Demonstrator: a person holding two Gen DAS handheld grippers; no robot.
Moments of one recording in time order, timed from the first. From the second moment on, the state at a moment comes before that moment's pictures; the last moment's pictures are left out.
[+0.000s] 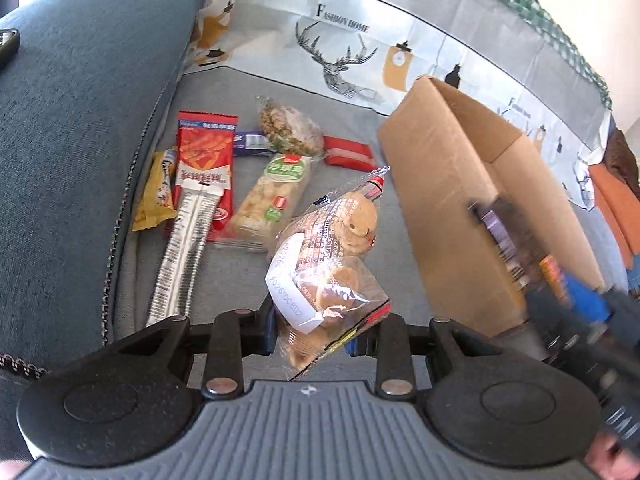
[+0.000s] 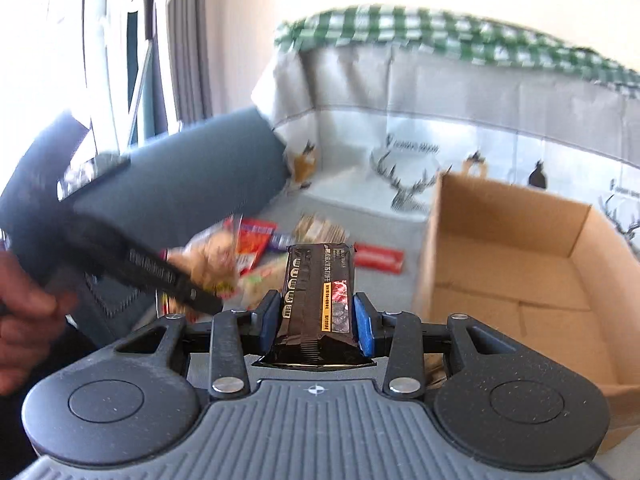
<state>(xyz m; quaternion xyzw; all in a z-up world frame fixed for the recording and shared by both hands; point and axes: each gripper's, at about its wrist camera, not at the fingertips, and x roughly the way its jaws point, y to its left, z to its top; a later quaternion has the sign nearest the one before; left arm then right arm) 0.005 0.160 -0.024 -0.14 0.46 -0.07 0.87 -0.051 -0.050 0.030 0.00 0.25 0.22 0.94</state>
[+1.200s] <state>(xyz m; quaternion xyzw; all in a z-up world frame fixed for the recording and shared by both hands) 0.010 0.096 0.013 -0.11 0.37 -0.07 0.92 -0.015 -0.262 0.019 0.16 0.16 0.09 0.97</state>
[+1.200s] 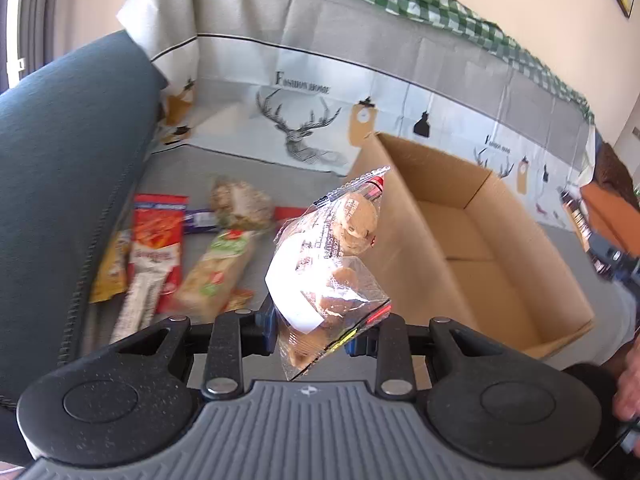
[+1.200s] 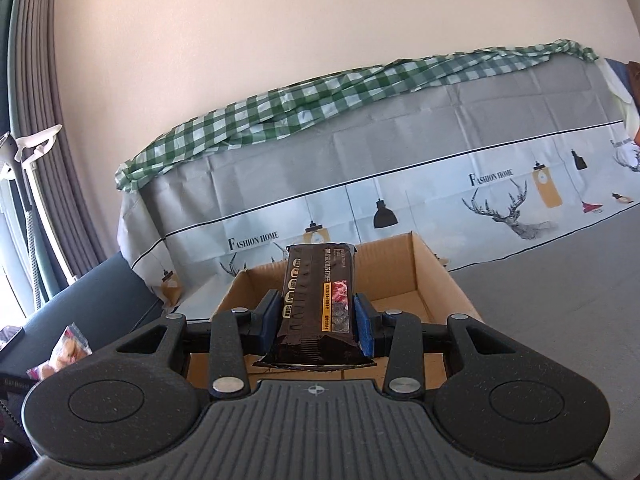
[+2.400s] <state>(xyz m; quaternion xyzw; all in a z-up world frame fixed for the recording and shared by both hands) 0.025 -0.042 0.036 -0.05 0.30 -0.18 0.94 -0.003 -0.269 0.012 0.19 0.21 0.07 0.96</state>
